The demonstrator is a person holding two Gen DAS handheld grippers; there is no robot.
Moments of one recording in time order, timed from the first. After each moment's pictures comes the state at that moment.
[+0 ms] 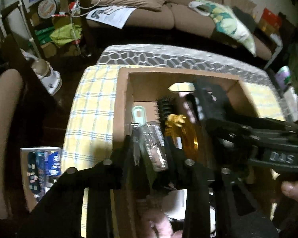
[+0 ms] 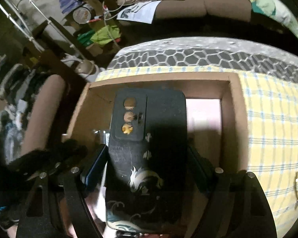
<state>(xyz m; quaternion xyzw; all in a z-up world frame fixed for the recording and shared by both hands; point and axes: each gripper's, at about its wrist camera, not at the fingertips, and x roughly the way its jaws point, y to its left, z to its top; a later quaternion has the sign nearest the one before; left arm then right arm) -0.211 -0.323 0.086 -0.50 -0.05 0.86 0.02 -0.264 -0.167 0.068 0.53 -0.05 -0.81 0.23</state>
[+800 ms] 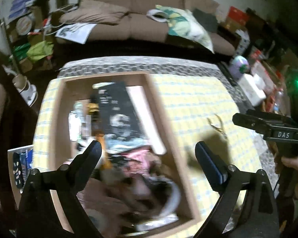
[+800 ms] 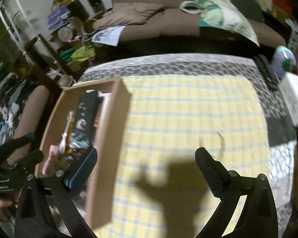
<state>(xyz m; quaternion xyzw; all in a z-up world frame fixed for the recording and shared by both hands) -0.120 -0.189 0.173 -0.47 -0.04 0.87 0.12 -0.163 0.042 0.145 0.49 -0.04 -0.86 0.15</state>
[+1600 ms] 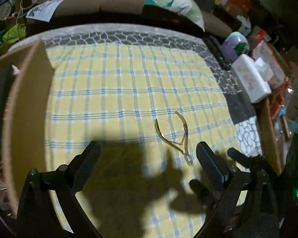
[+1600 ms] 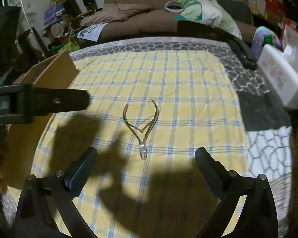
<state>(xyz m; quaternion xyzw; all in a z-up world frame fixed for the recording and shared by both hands) -0.199 0.008 0.066 -0.54 -0.08 0.83 0.12 -0.150 0.168 0.027 0.45 0.00 -0.88 0.14</state>
